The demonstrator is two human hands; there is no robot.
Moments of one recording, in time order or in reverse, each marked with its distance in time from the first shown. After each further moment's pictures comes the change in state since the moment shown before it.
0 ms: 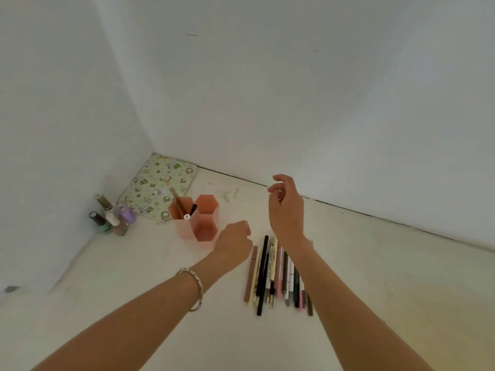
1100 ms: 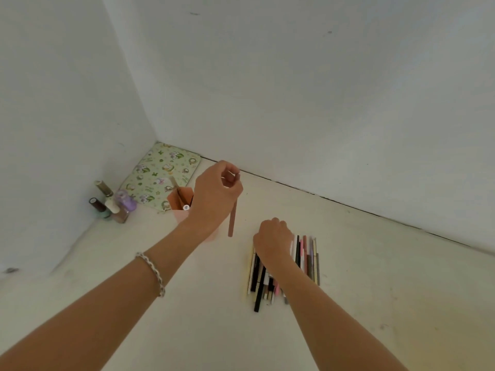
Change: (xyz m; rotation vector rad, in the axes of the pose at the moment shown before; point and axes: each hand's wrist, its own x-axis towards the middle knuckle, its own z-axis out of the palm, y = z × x) left_hand -0.002 0.024 -0.083 -0.411 0.533 0.169; right_hand -0.033 0.059 0.036 -0.989 -0.498 0.038
